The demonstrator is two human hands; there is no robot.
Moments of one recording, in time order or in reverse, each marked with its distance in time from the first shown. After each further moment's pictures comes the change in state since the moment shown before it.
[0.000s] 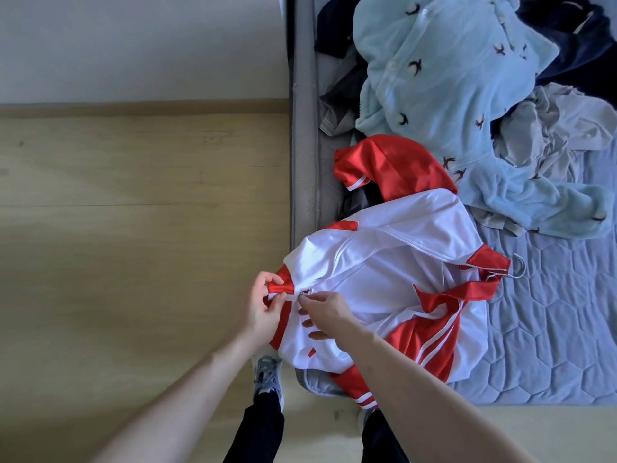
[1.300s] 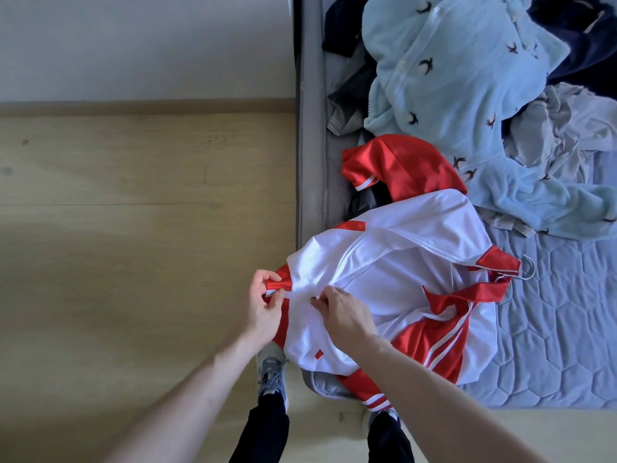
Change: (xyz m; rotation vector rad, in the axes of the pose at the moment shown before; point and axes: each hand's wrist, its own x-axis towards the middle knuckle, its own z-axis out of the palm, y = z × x) left_hand 0.008 -0.004 -0.008 -0.041 0.095 -0.050; right_hand 0.010 0.020 -0.006 -0.797 0.242 -0.485
